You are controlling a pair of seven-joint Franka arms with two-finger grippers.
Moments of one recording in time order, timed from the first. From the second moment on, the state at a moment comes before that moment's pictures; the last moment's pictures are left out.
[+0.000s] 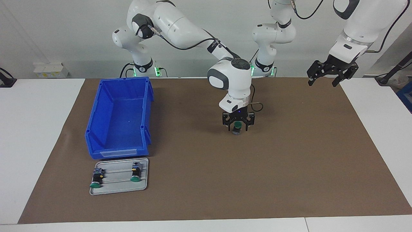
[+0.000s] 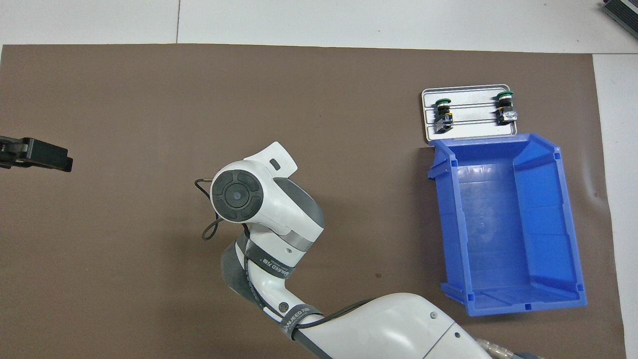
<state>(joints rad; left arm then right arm) -0.11 -0.01 0.07 -1.55 -0.01 1.53 0.08 0.69 0.68 0.10 -1.33 -0.22 2.24 1.01</state>
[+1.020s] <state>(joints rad) -0.11 -0.01 0.07 -1.55 -0.01 1.53 0.08 0.73 0.76 0.09 -1.34 -0.25 2.29 1.01</state>
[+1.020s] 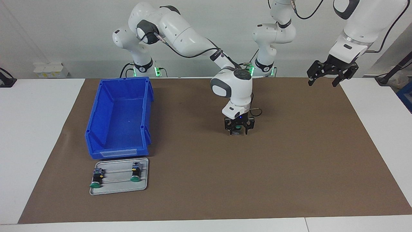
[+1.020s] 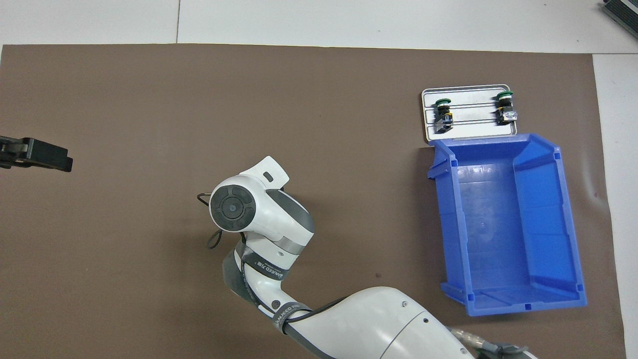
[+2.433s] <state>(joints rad) -0.11 -0.01 0.07 -1.55 -0.01 1.53 0.08 0.72 0.76 0.09 -1.34 -0.26 2.29 1.09</state>
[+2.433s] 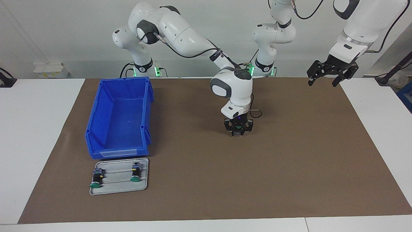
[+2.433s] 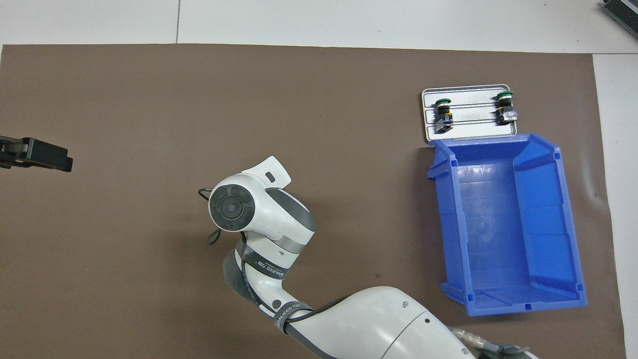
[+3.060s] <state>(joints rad) -0.11 -0.01 0.07 -1.55 -0.01 1.53 0.08 0.71 0.76 0.09 -1.33 -0.26 2.28 1.09</state>
